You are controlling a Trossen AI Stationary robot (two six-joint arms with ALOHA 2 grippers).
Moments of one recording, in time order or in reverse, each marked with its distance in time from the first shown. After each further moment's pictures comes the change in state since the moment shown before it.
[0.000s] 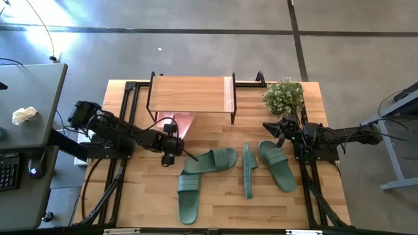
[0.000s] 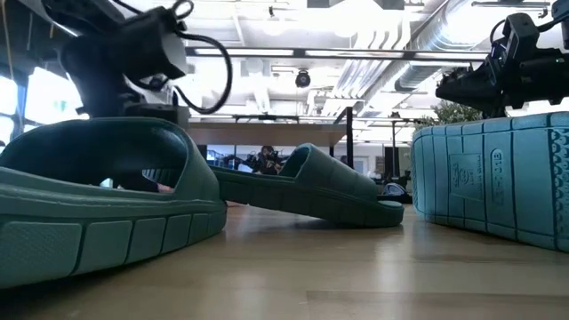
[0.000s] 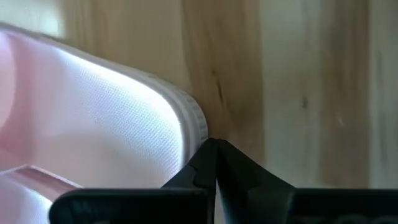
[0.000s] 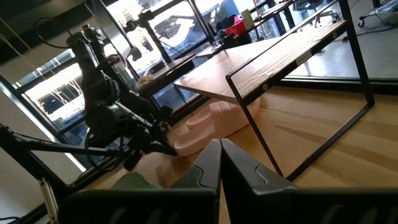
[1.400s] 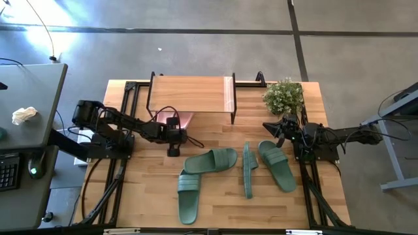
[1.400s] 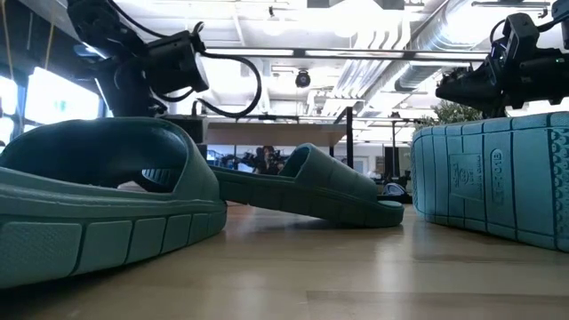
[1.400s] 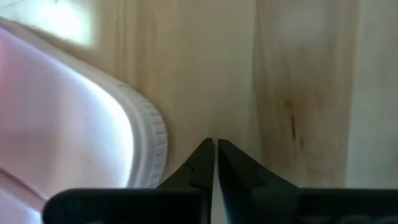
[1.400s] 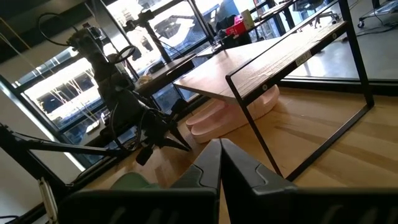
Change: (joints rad) left arm 0.161 0.030 0.000 0.113 0.079 0.066; right arm 0.000 0.000 0.000 0.000 0.001 -0.007
